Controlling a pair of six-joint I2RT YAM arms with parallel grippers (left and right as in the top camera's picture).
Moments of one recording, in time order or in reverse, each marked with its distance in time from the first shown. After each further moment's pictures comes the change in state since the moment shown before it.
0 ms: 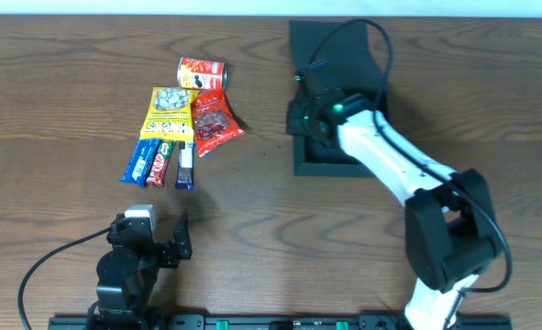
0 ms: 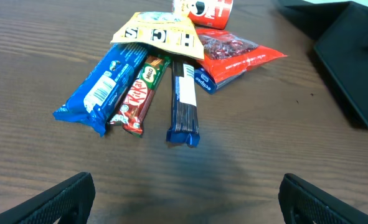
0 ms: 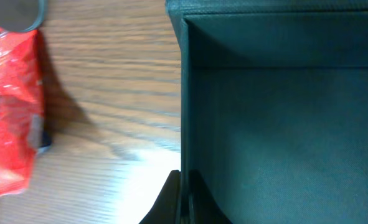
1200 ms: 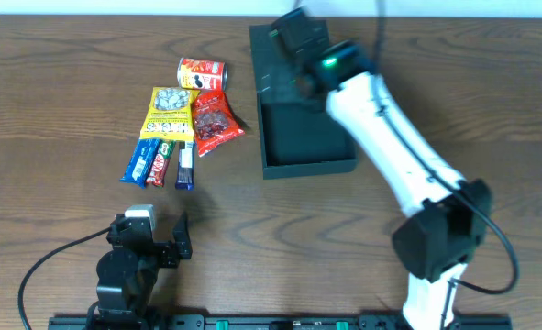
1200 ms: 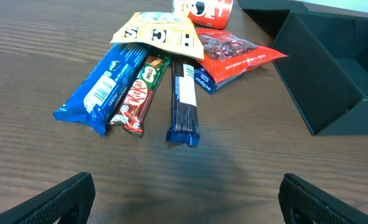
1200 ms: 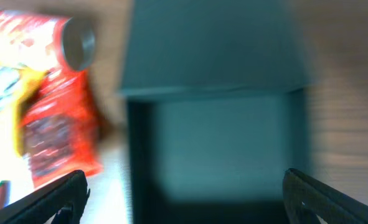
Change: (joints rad) left arm 0.000 0.000 0.000 0.000 0.000 0.000; right arm 0.002 0.064 0.559 -0.531 0.137 -0.051
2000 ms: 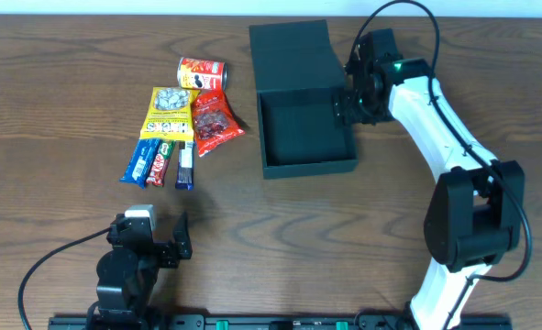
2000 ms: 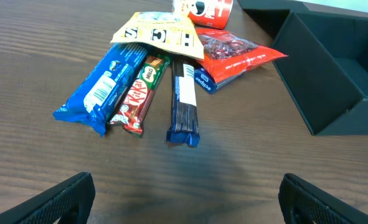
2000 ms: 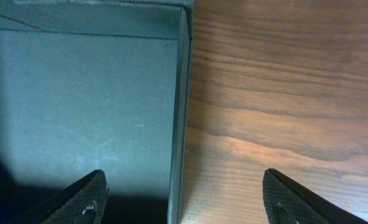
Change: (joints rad) left arm 0.000 0.000 0.000 0.000 0.000 0.000; right arm -0.275 -0.019 -0.394 0.180 -0.176 -0.389
